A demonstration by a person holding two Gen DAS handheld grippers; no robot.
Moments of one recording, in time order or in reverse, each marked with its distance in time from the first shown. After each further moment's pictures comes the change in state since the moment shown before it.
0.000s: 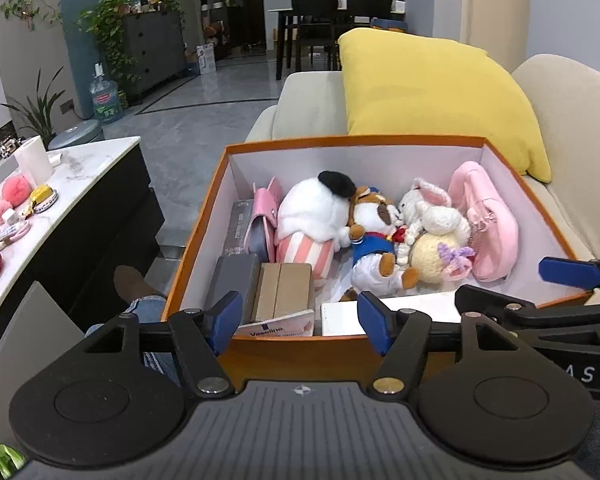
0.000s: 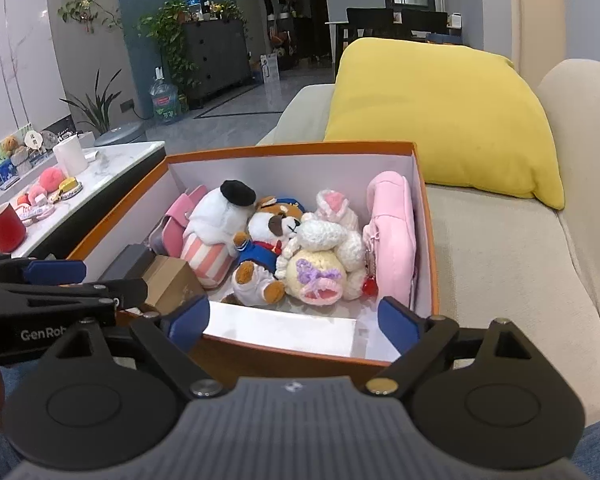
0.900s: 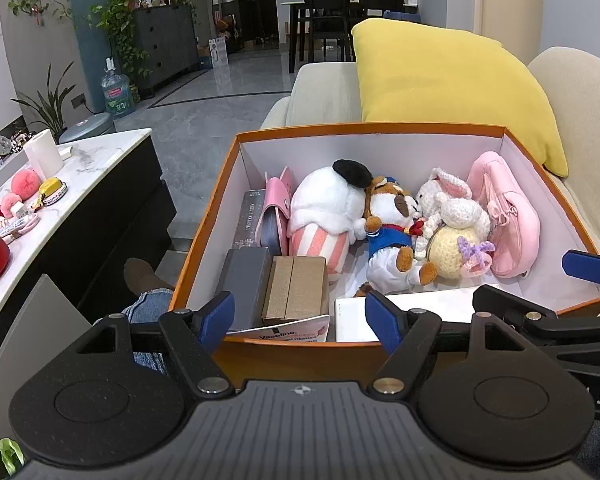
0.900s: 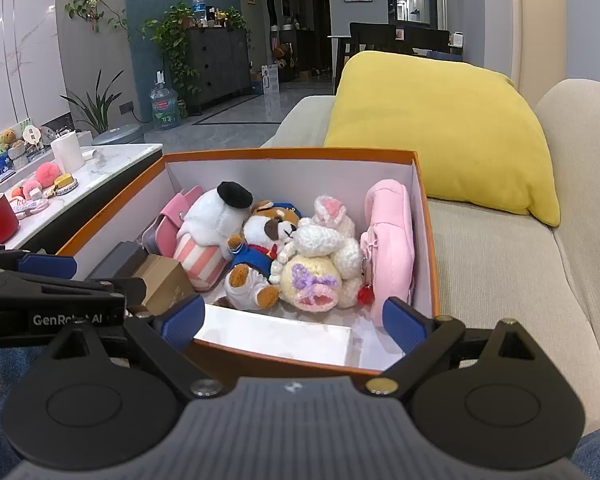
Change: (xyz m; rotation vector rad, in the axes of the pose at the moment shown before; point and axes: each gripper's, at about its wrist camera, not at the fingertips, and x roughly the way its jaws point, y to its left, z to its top) left arm 0.008 0.002 -0.003 -0.019 0.014 0.039; right arm 0.004 0.002 -0.005 -0.040 -0.036 -0.021
